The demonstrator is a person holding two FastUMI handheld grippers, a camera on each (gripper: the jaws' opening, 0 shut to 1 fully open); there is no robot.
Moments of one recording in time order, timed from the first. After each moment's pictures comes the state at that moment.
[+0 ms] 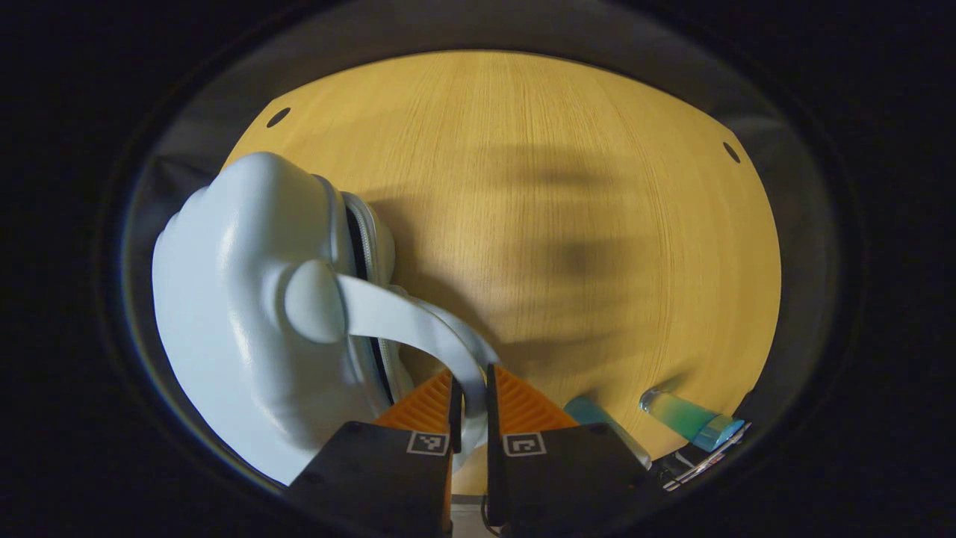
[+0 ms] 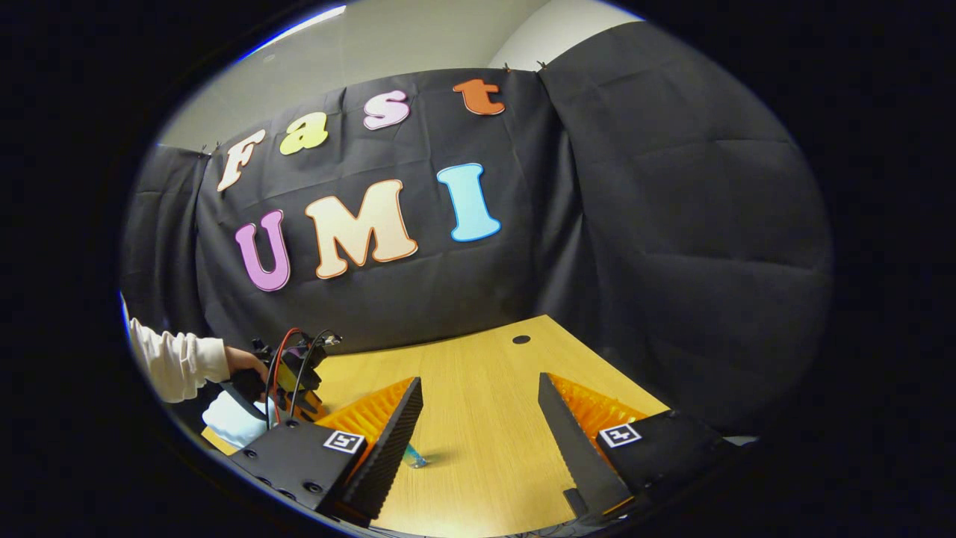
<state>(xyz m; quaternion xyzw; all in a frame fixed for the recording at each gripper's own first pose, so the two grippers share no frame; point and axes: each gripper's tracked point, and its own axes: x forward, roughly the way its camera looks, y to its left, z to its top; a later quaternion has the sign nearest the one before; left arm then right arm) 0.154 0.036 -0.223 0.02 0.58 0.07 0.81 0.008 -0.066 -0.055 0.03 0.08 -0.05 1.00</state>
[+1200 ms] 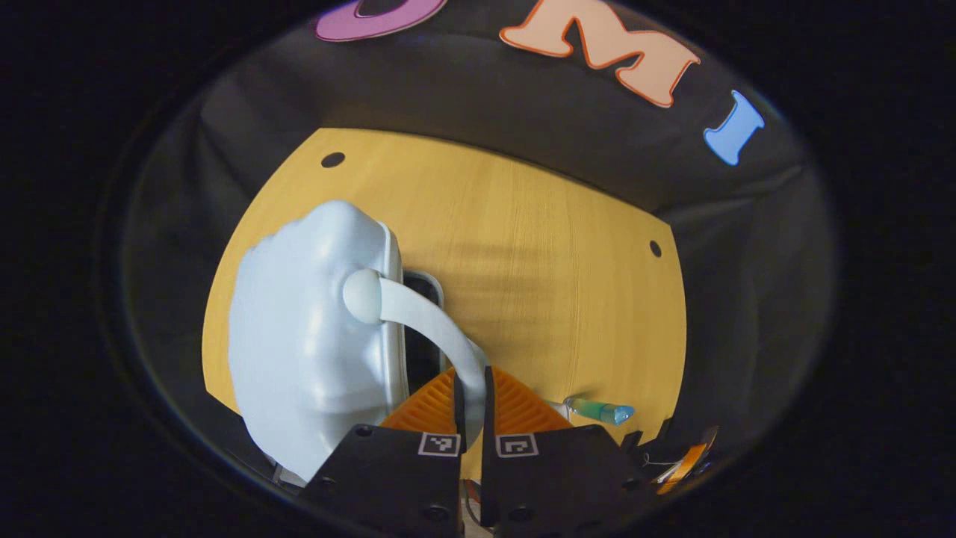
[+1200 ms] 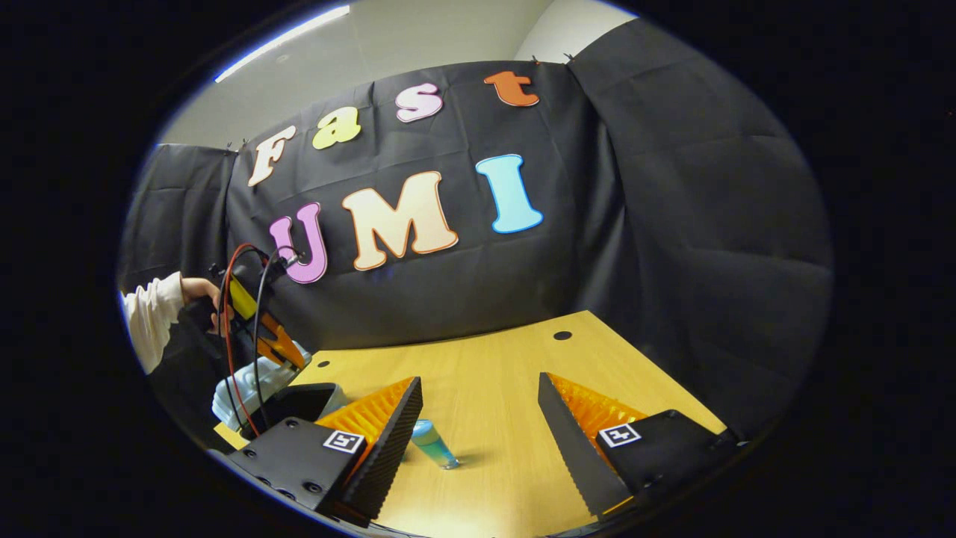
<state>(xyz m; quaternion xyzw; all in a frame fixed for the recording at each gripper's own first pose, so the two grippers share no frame) 0.125 0.059 -0.047 -0.10 0.42 0.03 0.90 0.025 -0.010 -0.065 0.03 0.09 0.04 0.99</state>
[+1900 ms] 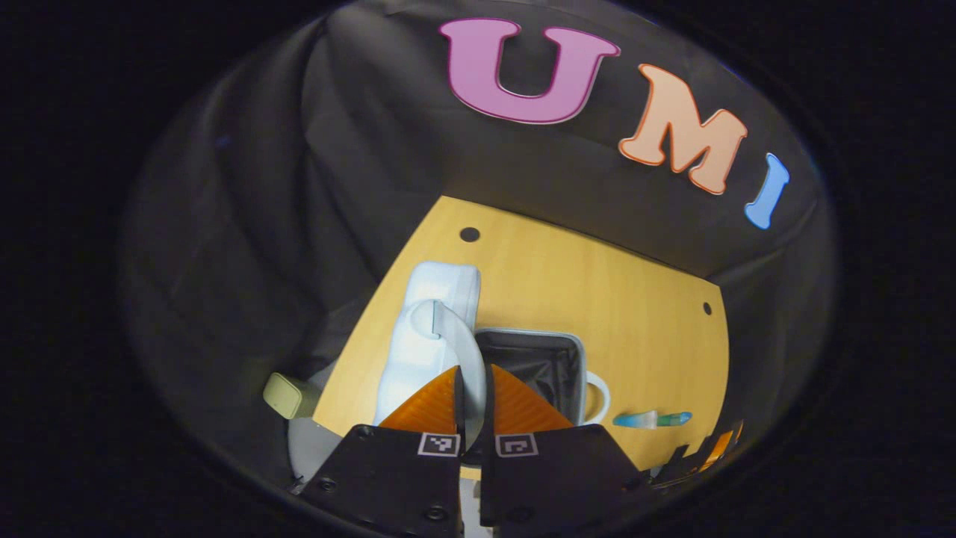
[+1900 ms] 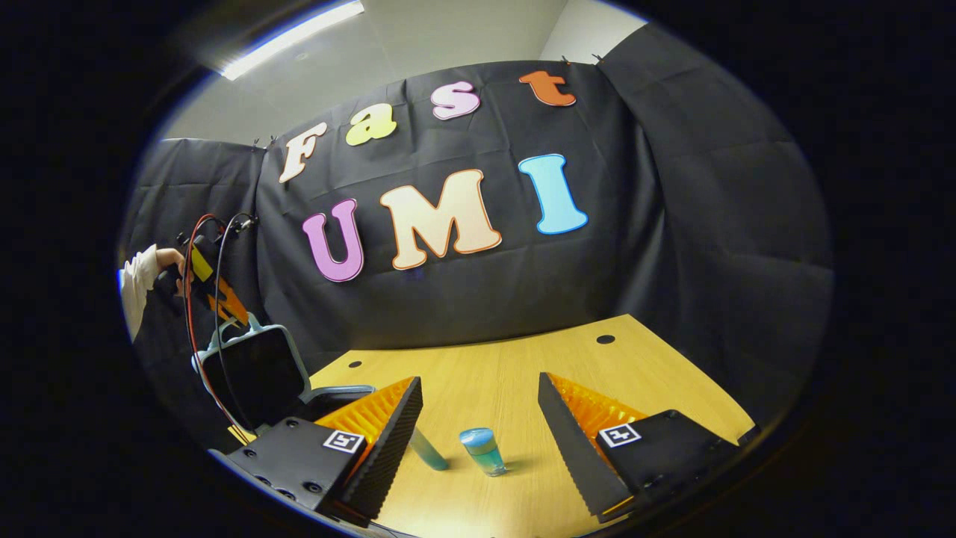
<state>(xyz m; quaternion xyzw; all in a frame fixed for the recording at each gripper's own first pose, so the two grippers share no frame) 0.044 0.278 0.063 -0.06 0.31 0.16 0.93 0.034 0.064 -0.070 0.03 0.09 0.09 0.99</state>
